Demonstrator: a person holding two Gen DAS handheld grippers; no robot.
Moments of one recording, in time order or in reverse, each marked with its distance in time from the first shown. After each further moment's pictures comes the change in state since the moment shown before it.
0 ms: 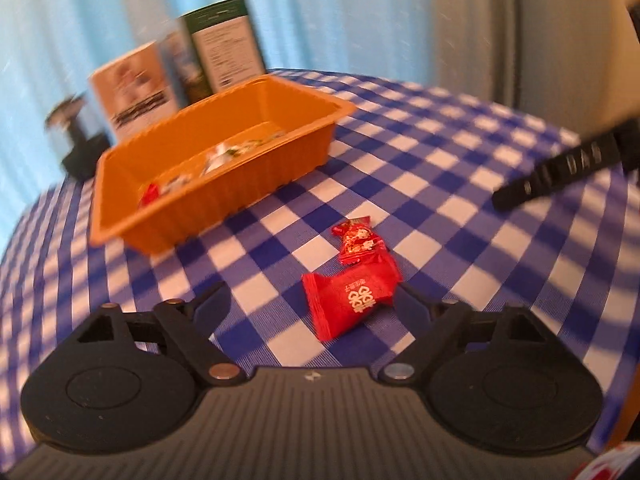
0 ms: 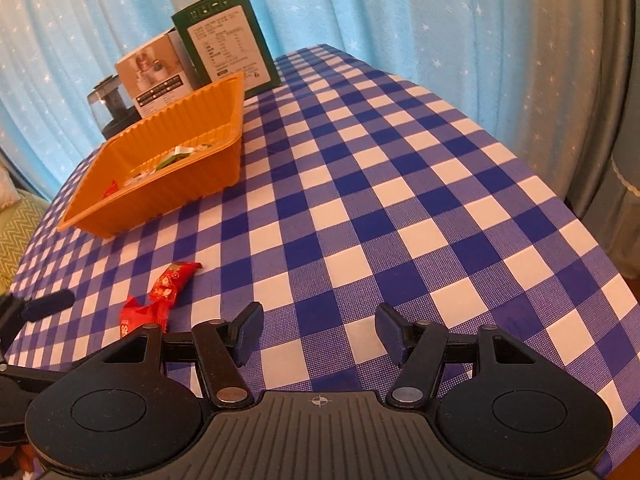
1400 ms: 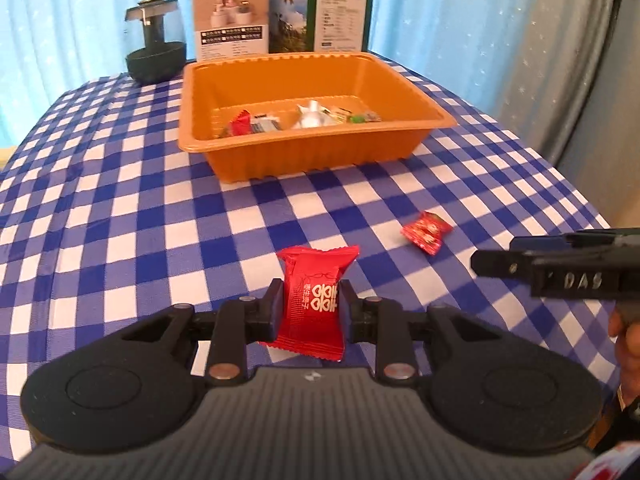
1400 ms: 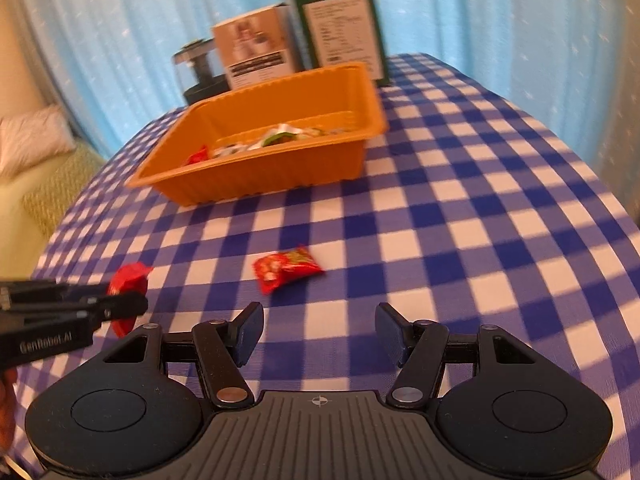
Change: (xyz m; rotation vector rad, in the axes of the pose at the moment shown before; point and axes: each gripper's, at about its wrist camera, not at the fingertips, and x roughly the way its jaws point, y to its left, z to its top) left arm -0.023 0.068 -0.019 -0.413 0.080 0.014; right arm 0.026 0.080 -0.013 -0.232 -0.016 0.134
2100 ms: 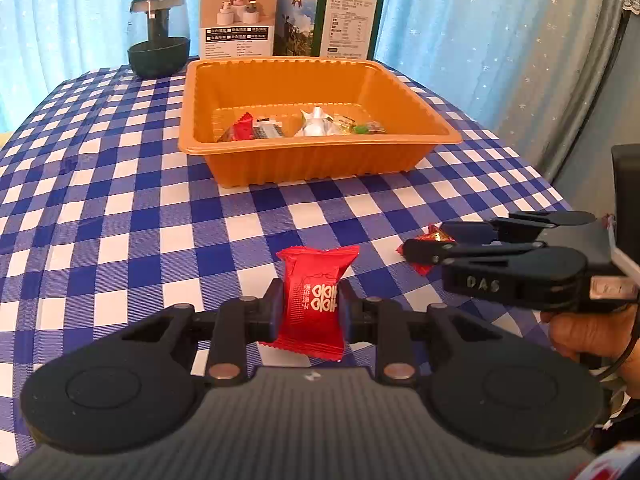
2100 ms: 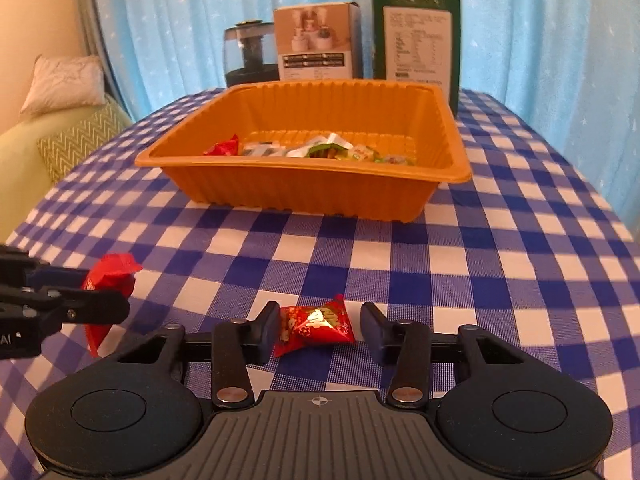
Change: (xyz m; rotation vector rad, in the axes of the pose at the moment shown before) left arm 0.007 0.006 0.006 -0.053 -0.006 -0.034; right arm 0.061 0.023 0.015 -0.228 -0.035 0.015
